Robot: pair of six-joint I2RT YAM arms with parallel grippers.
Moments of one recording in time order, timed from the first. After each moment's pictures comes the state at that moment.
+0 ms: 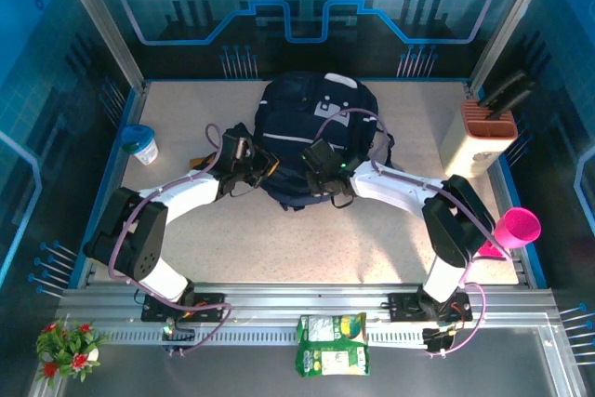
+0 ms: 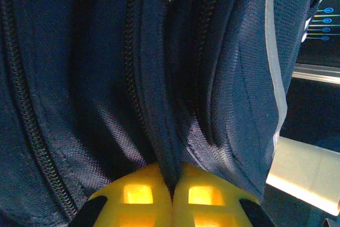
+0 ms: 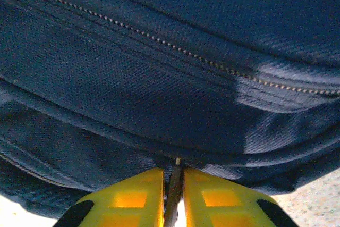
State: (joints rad) left arm -0.36 1.57 0.84 0.05 0.28 -1.27; right arm 0.75 1.73 1.19 -0.56 0.21 0.53
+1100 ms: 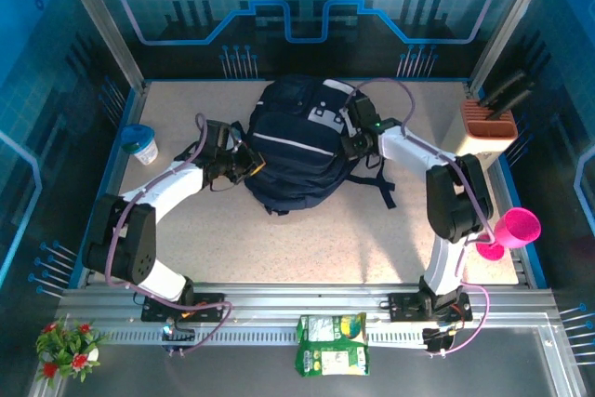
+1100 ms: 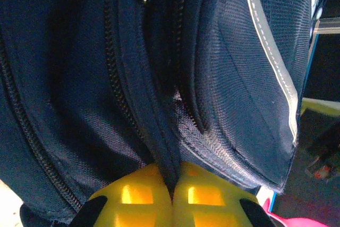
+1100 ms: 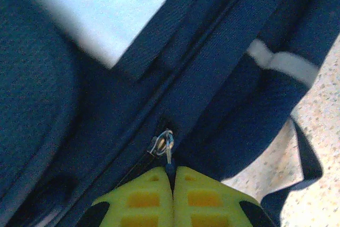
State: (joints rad) left arm -0.21 1.52 0.92 -0.24 0.46 -0.91; right arm 0.36 1.88 1.40 -0.56 0.13 0.04
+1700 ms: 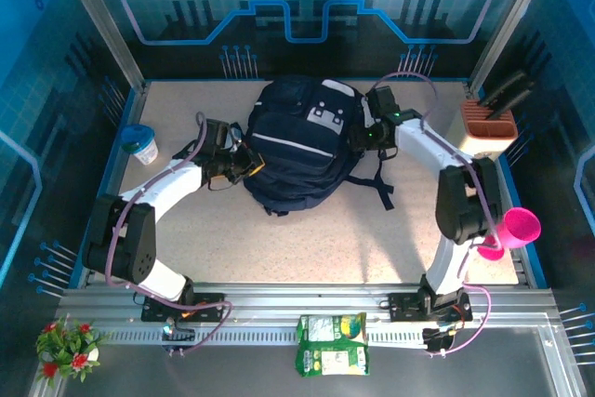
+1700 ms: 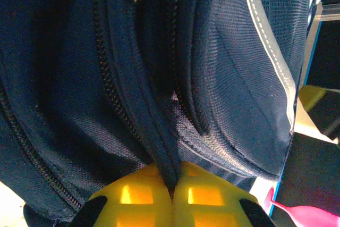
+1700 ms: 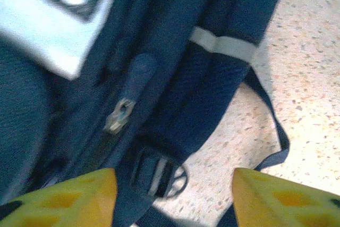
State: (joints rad) left arm -0.20 1.52 0.93 -0.27 0.48 -0.87; right arm 0.28 1.78 1.37 -0.62 -0.05 0.17
